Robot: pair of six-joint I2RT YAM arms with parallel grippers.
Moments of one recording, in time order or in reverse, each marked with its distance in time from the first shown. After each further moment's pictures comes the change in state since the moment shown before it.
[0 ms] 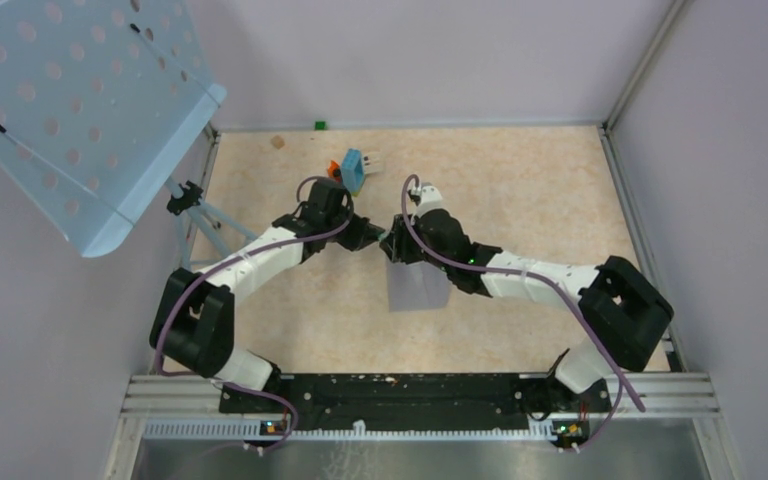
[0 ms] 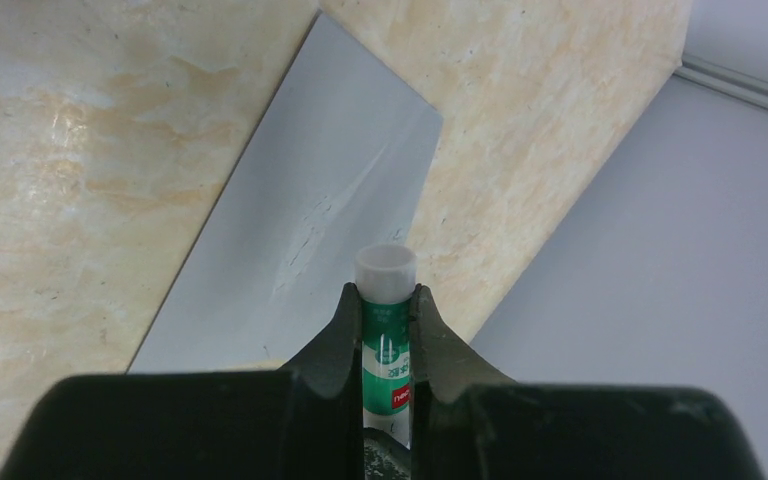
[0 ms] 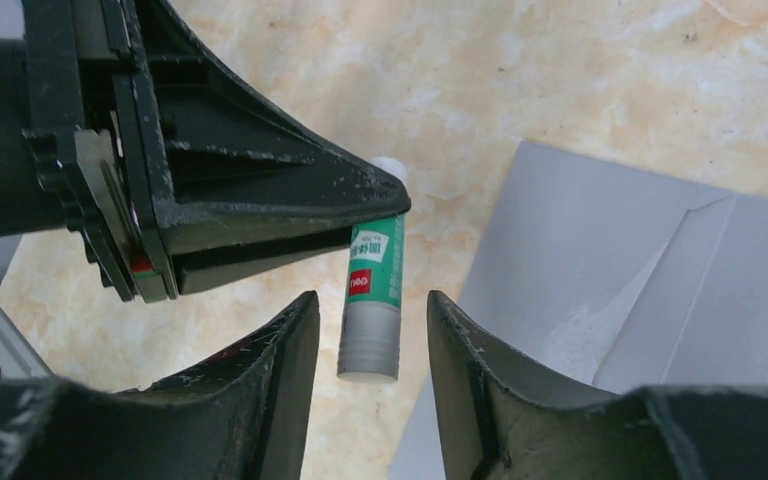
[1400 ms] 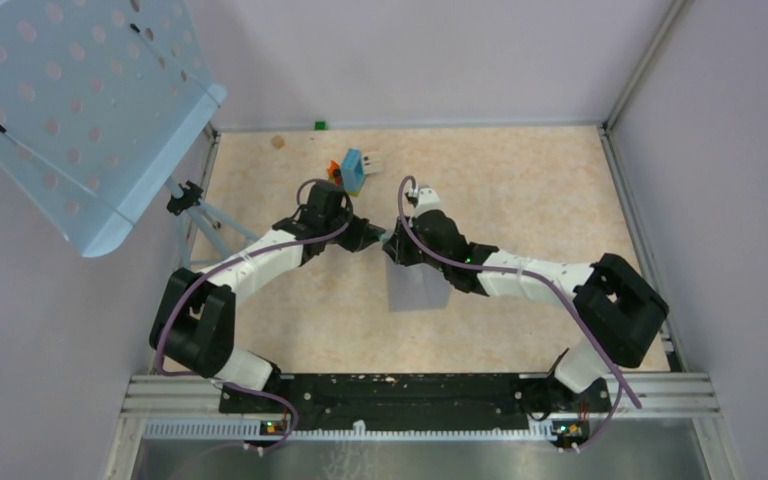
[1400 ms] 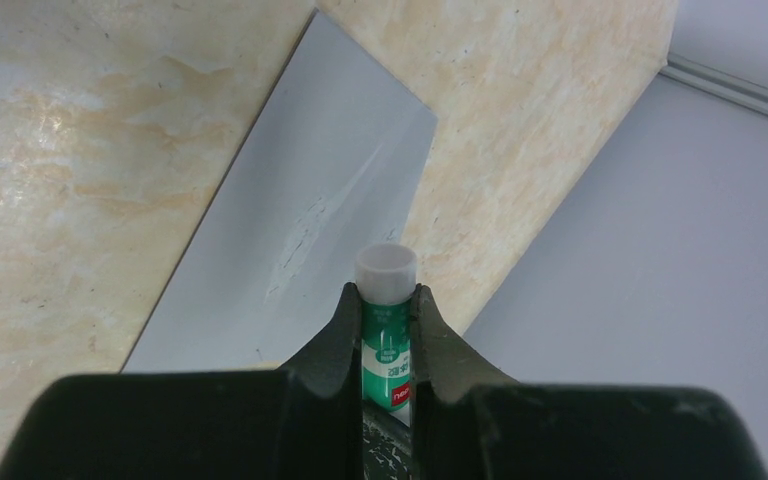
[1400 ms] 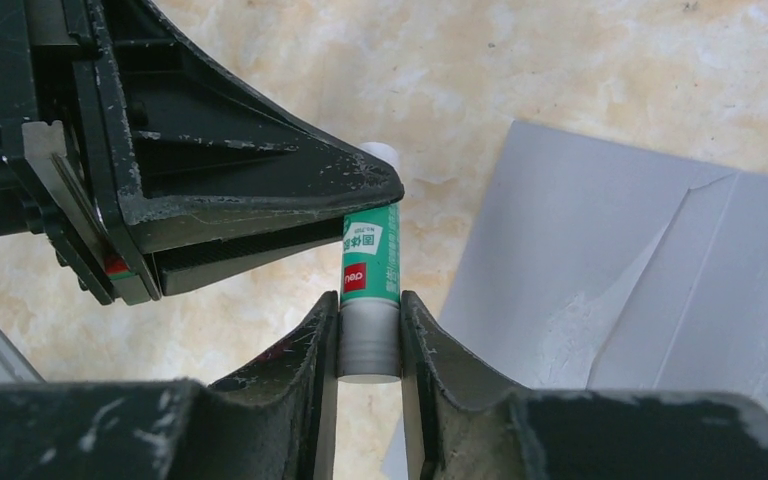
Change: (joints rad) left arm 0.006 -0.002 -0.043 0.064 0.021 -0.025; right arm 0.005 0.029 0.021 -0.042 0.013 0.010
